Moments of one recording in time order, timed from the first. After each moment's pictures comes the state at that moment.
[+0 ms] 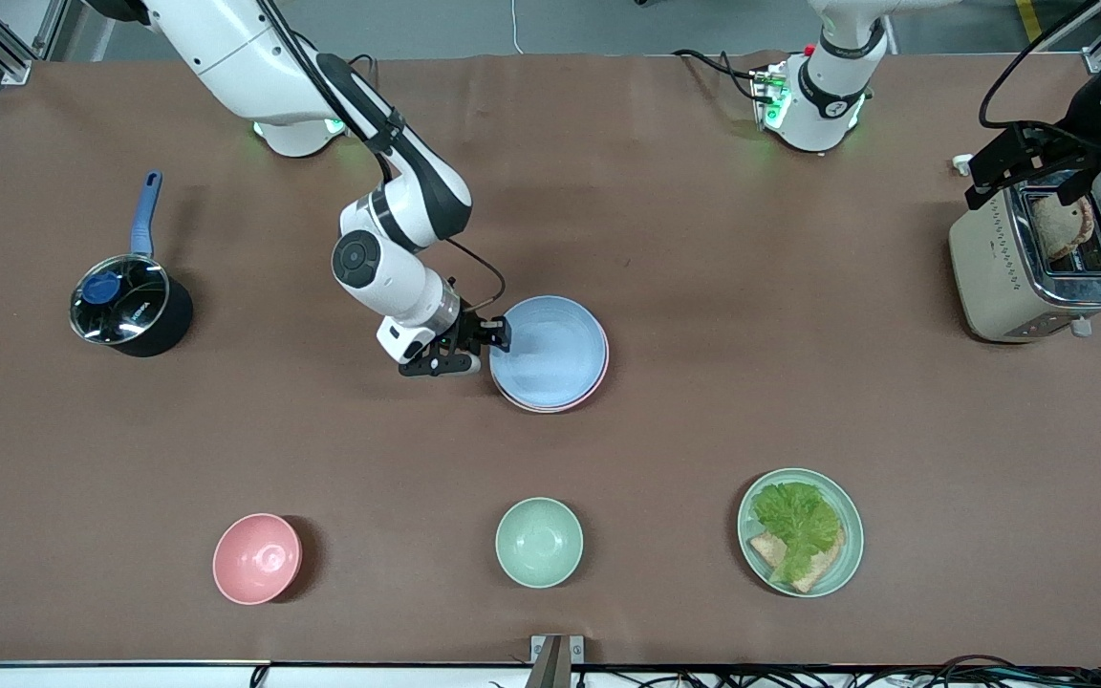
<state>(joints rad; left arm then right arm) 0.05 -0.09 -0.17 -1.54 -0.02 1.47 -0.15 0.35 0.52 0.28 -1.97 0.35 2.68 0.32</state>
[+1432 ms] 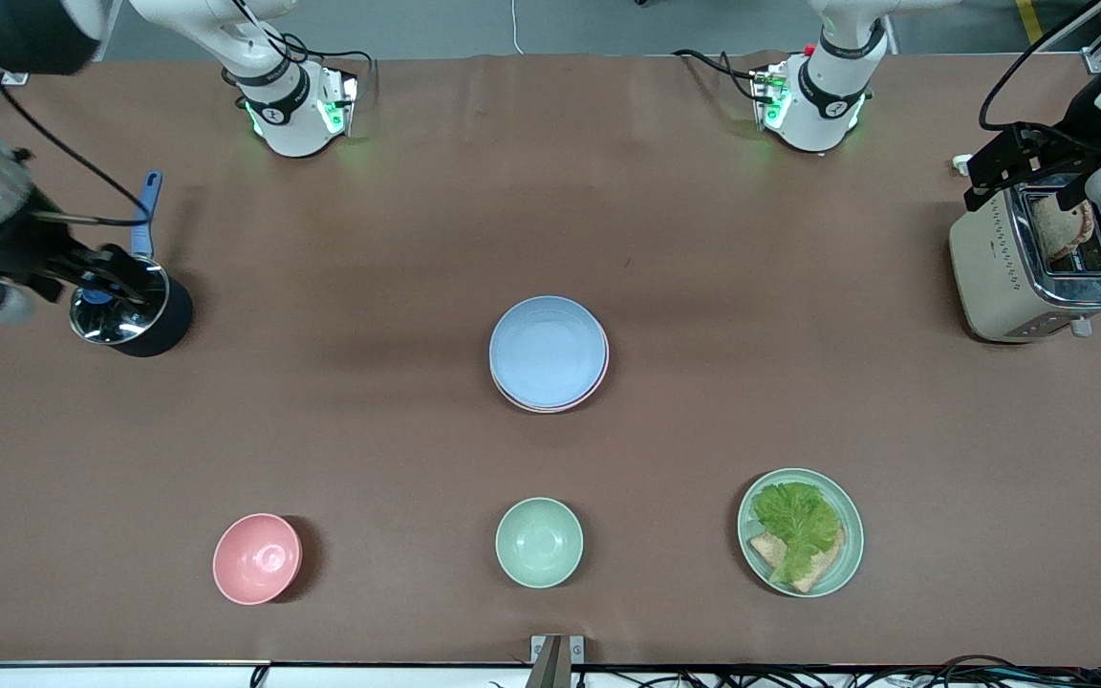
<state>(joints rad) 0.05 -0.09 -0.17 -1.54 -0.02 1.48 -0.09 0.11 0.06 -0.01 -1.48 -0.11 1.63 0.25</state>
